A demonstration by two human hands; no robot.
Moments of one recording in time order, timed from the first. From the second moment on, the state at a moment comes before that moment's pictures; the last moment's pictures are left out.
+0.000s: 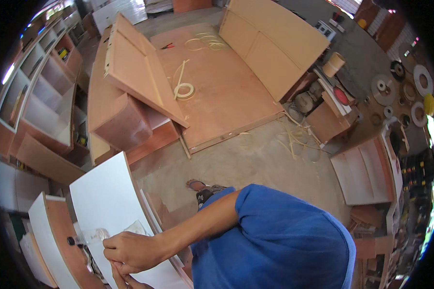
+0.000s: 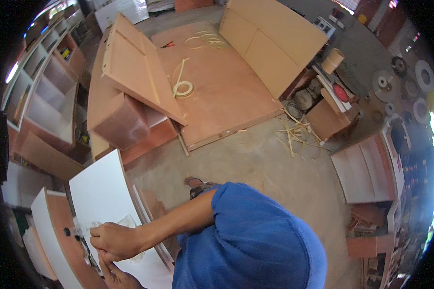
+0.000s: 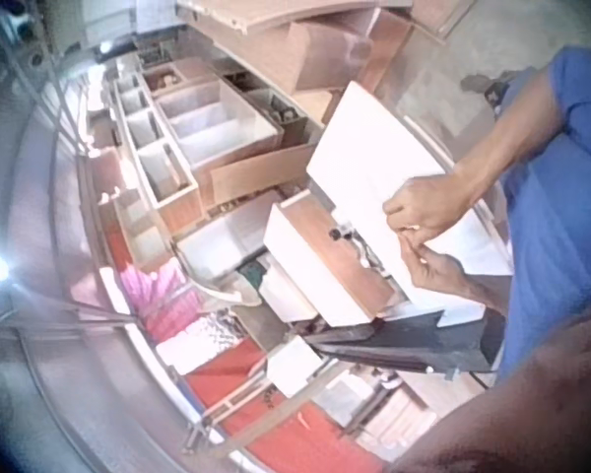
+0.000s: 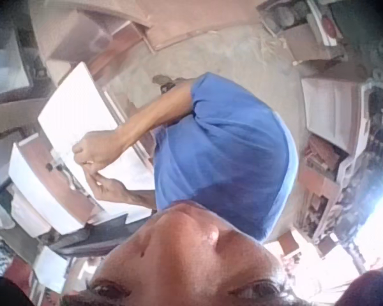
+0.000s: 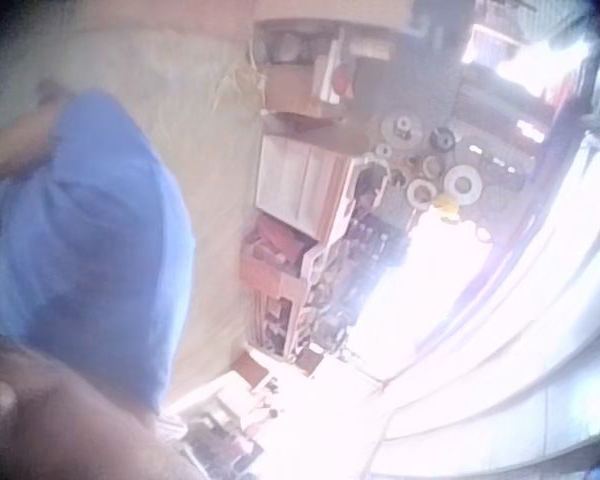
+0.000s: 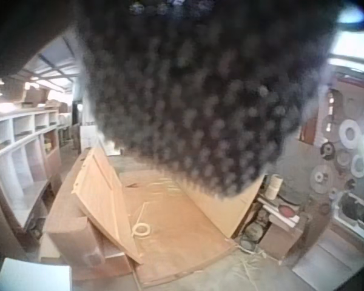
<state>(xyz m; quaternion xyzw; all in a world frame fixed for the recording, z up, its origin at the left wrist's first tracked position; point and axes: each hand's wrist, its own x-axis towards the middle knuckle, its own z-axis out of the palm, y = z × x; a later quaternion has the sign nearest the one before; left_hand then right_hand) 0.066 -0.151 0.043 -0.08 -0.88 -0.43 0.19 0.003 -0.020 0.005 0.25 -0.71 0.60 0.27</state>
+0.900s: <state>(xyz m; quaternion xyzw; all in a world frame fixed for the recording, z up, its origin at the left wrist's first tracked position) 0.008 -0.158 0.008 0.02 -0.69 -0.67 0.27 -0.013 0.009 -0.022 0.29 -0.78 0.54 0.16</state>
